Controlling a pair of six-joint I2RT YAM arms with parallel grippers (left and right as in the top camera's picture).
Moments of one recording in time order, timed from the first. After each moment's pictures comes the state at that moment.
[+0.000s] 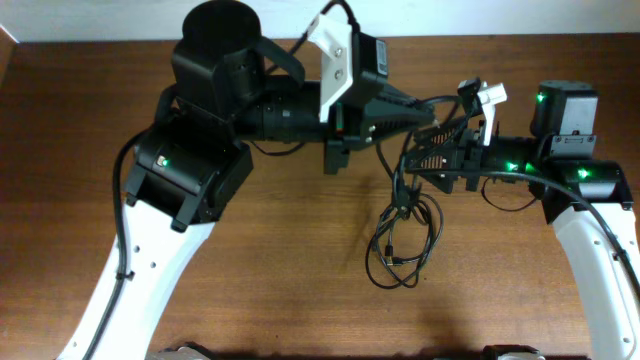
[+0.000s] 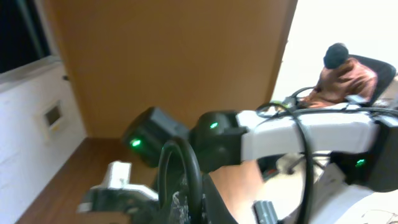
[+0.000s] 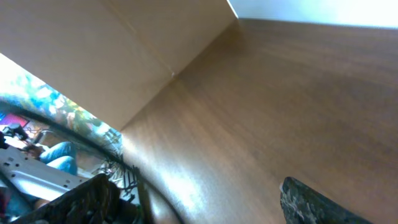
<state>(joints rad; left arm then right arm) -0.52 1.50 1.92 -0.50 1.07 0.07 -0.01 1.34 1.23 -0.65 -1.20 -0.09</state>
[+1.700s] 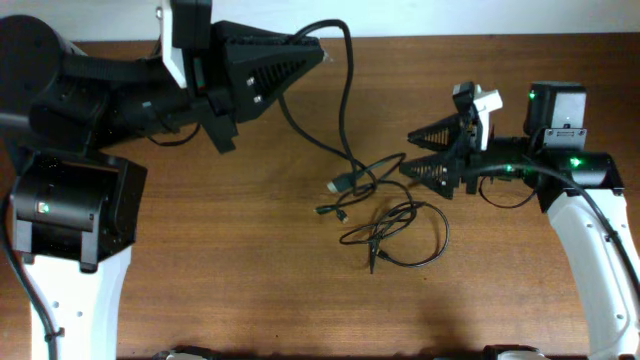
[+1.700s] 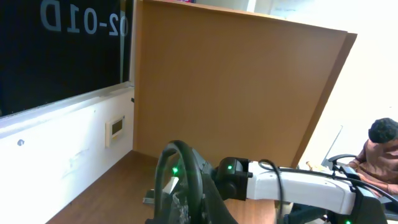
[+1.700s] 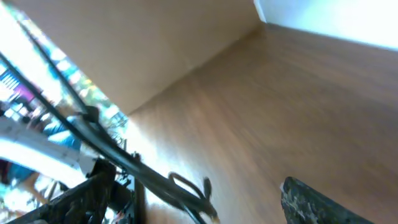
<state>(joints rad) -0.17 1.36 1.92 -0.31 1.12 -0.36 -0.01 1.40 1.23 -0.69 -1.34 -0.37</state>
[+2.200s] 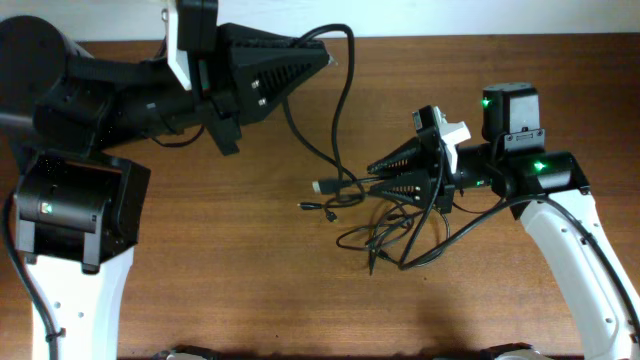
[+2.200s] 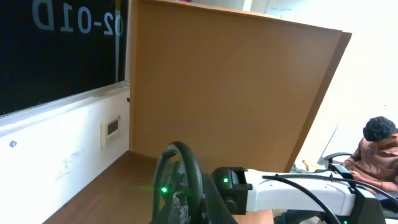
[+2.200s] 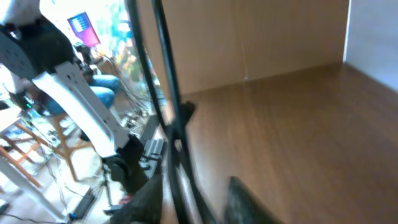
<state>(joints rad) -0.19 1.36 1.92 -0.31 1.12 -0.36 0.16 1.40 1.23 -0.69 -1.44 -0.60</state>
